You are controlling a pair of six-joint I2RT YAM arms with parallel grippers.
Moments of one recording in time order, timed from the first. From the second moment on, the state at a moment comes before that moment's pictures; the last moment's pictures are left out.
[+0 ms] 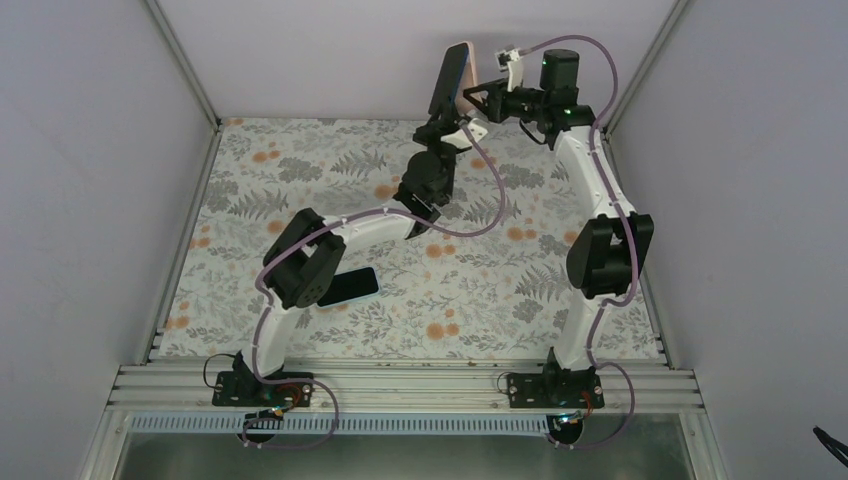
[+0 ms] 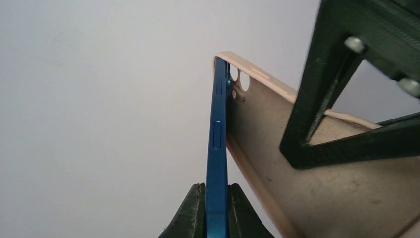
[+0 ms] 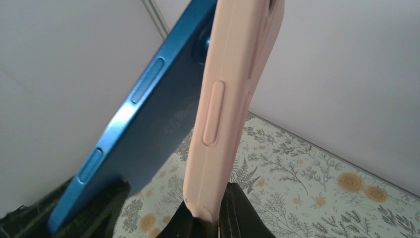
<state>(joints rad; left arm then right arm) -0.82 2.17 1.66 1.01 -0.69 0.96 0.14 1.95 1.93 -0.39 -0.87 0.05</state>
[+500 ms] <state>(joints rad) -0.72 1.74 1.43 0.39 -0.50 0.73 0.13 2.02 2.11 -0.71 -0.57 -0.25</state>
